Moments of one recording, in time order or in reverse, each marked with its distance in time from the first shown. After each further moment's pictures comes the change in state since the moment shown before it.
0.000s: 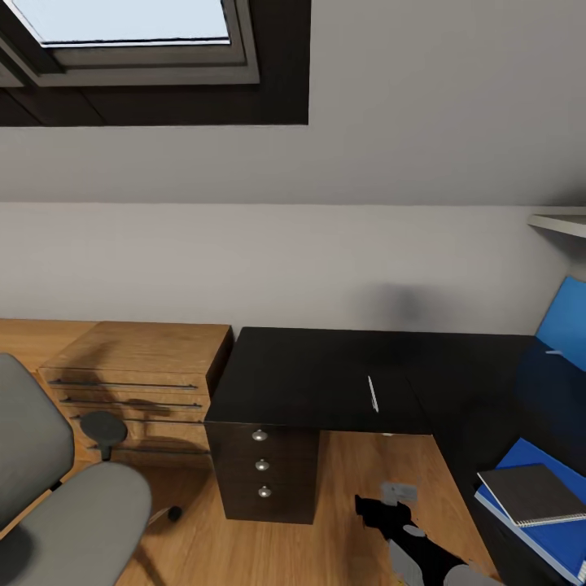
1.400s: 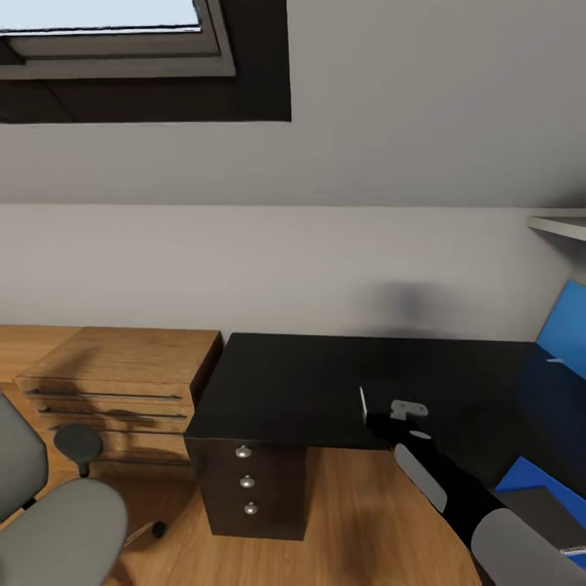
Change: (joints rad) left arm 0.000 -0.021 0.000 0.001 -0.001 0.000 0.005; right arm -0.049 -0.188 -0.119 -0.659 0.023 0.422 -0.287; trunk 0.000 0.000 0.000
